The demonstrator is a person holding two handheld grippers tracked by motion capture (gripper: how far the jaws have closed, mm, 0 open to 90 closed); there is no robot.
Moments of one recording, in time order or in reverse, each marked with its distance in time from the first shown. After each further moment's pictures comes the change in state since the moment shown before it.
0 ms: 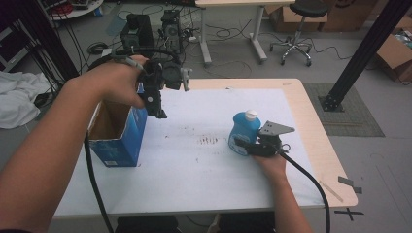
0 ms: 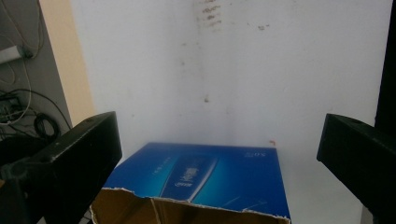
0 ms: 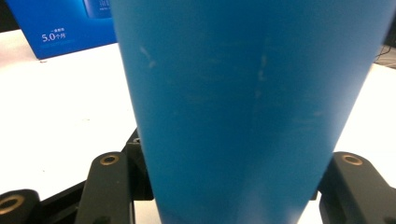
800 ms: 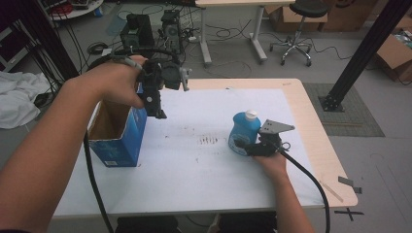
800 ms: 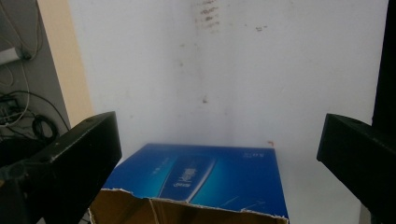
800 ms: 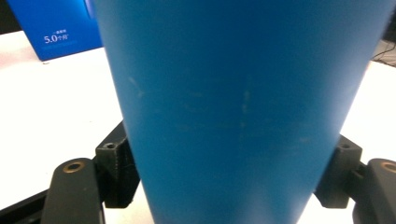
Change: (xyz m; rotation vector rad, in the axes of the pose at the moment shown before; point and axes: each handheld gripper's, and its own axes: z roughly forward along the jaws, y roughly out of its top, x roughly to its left) left arm -0.001 -0.002 -0.001 -0.007 -0.004 -0.003; right arm -0.002 0.004 0.000 0.011 0.011 0.006
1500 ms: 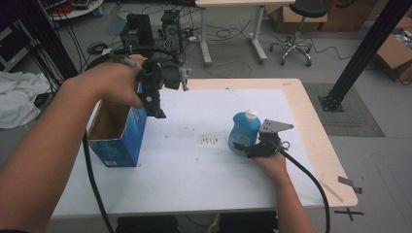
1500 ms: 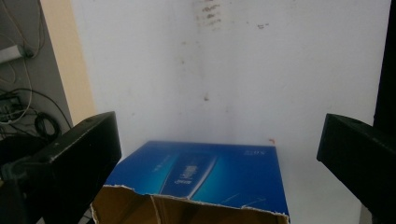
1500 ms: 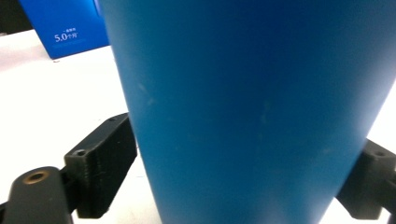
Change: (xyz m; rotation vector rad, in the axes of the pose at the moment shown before) left arm 0.000 -0.001 -0.002 0.008 0.006 0.000; right arm 0.000 0.001 0.002 0.015 0.035 0.008
